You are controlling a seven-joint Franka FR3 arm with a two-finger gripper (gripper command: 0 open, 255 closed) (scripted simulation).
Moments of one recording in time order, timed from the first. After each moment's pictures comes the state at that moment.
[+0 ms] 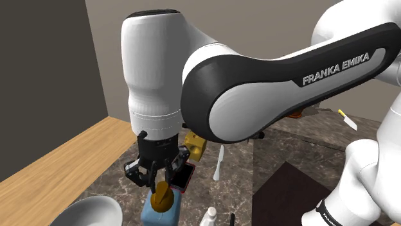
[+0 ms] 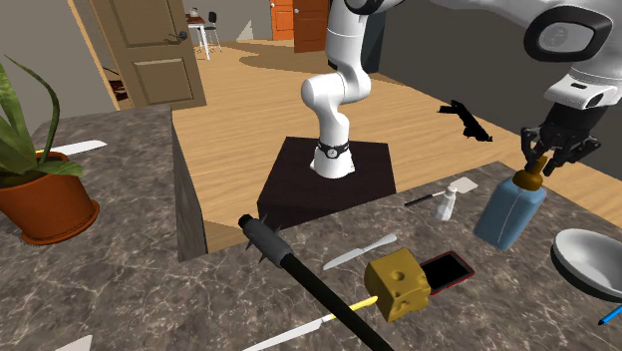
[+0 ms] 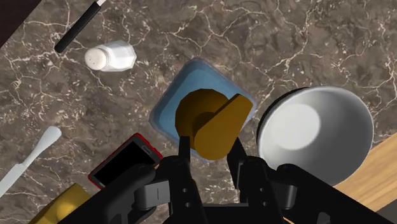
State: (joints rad) arm 0.55 0.19 0.42 -1.77 -0.07 1.92 1.18
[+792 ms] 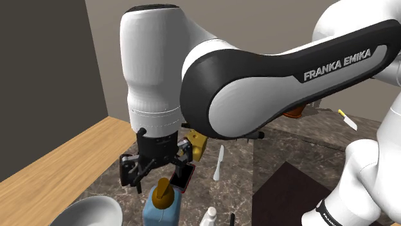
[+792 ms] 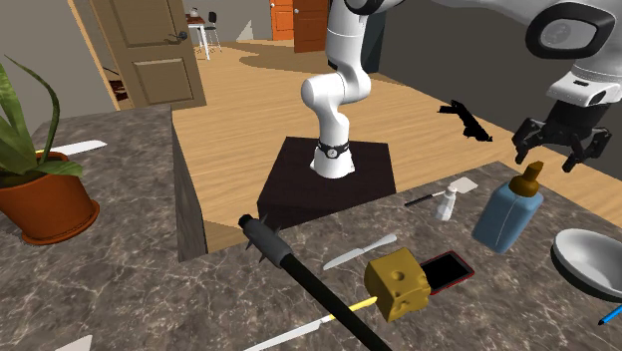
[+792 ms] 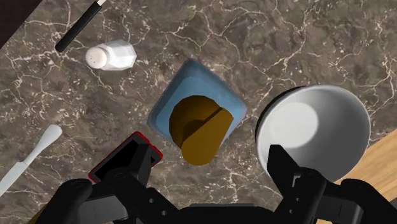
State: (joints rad) arm 0.55 0.19 0.42 -1.76 -0.07 1.91 1.18
